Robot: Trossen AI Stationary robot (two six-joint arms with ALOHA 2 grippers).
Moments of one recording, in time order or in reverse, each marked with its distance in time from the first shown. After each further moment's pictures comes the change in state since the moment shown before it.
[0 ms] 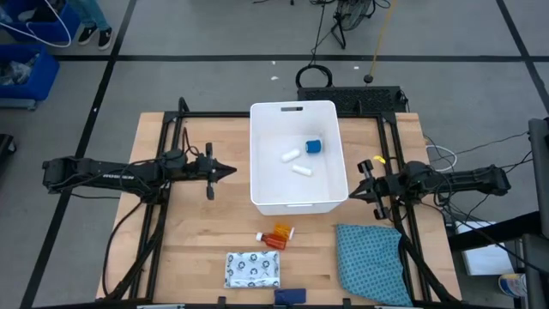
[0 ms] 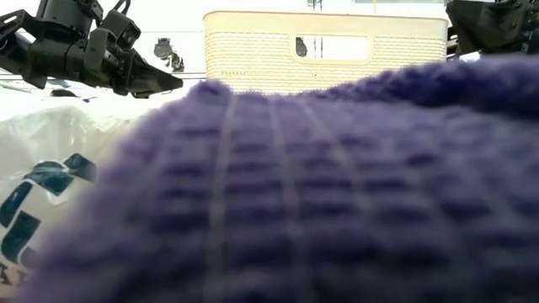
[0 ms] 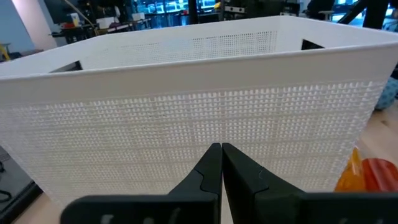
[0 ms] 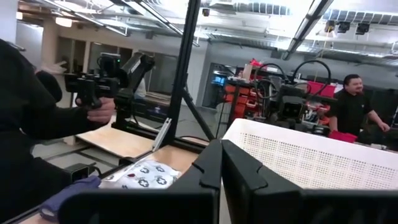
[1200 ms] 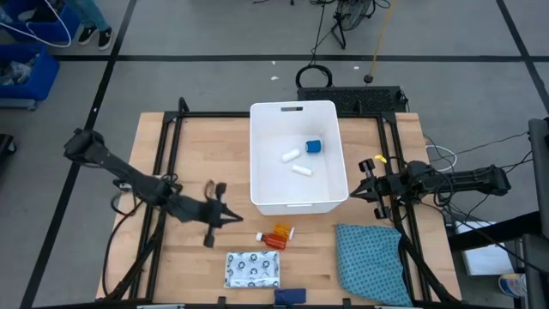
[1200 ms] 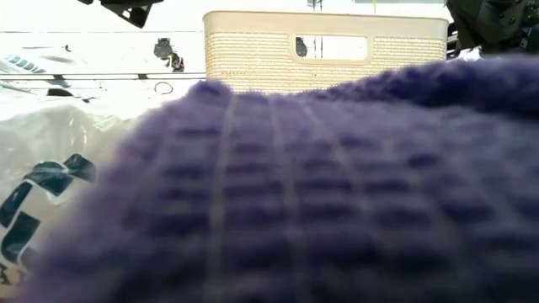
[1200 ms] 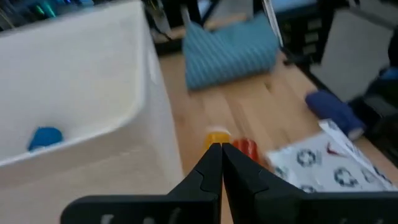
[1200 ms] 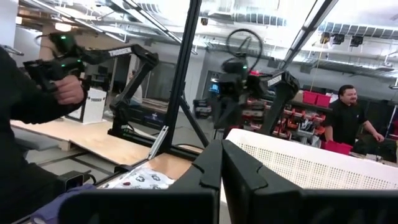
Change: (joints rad) left arm -0.682 0.302 0.518 -0.550 -0.426 -0.098; right arm -0.001 0.000 0.000 0.038 0.005 -0.010
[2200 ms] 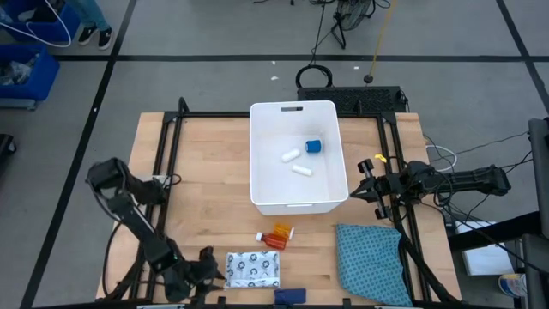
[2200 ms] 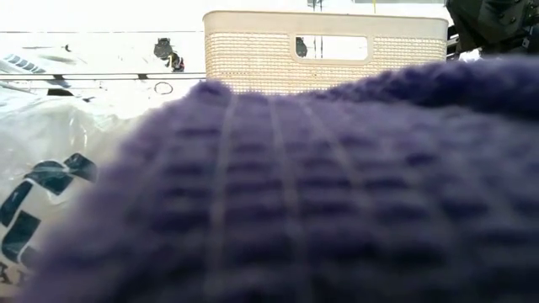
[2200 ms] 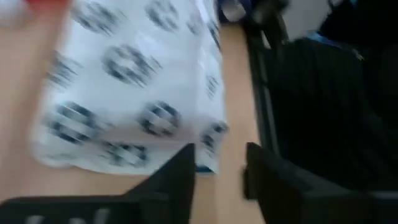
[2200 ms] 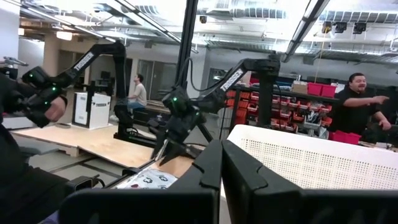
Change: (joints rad) left arm -0.505 0.563 0.085 0.109 -0.099 -0.967; right arm 0.000 0.000 0.000 -0.008 0.000 0.065
